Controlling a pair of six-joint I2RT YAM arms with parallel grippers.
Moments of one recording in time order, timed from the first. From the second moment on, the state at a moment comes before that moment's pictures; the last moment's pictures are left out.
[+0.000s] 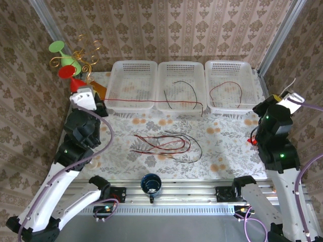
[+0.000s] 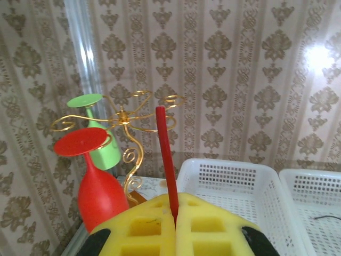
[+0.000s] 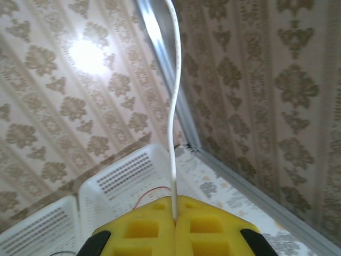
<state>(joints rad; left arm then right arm) -0.59 0.70 0.97 -0.21 -0.68 0.02 0.09 0.69 1.06 -0.51 0.69 0.40</state>
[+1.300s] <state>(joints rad) -0.58 0.69 0.89 -0.33 -0.39 -0.28 0.31 1.17 1.55 -0.17 0.05 0.62</state>
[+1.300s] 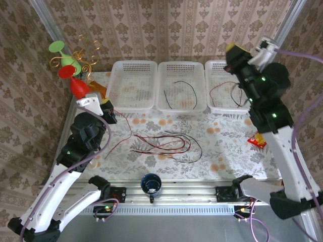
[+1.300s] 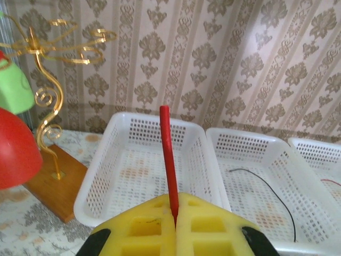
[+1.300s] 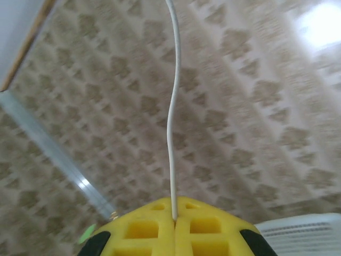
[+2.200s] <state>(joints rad) -0.65 0.58 0.74 -0.36 -0.39 -0.41 0.59 2.33 2.71 -0.20 -0.05 0.57</state>
